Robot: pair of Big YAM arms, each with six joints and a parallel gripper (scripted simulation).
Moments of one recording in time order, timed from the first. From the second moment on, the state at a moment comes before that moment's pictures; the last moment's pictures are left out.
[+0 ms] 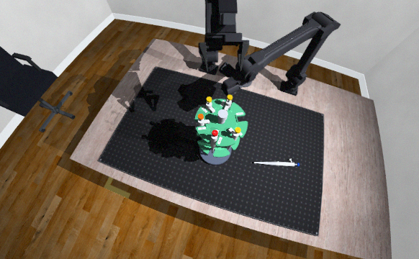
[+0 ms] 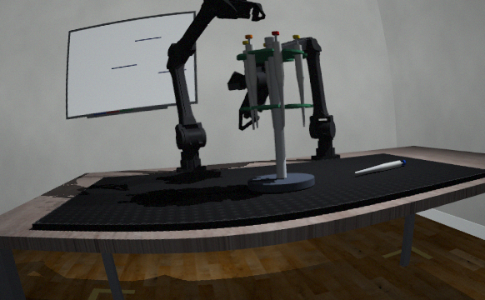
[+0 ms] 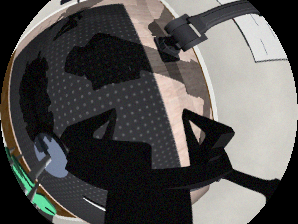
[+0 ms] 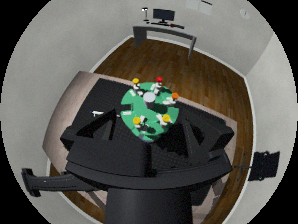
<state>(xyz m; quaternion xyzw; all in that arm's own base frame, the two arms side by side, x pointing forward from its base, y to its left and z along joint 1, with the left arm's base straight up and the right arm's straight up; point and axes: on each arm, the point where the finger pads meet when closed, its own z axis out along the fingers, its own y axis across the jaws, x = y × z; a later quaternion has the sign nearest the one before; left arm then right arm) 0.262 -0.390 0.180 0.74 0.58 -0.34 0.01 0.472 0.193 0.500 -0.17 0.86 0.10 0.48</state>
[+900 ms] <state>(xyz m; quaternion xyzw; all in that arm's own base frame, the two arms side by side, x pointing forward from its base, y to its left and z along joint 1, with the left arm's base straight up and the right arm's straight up) 0.297 -0.380 0.387 0.59 0.72 -0.20 0.30 0.475 0.194 0.501 -0.17 0.86 0.10 0.48</state>
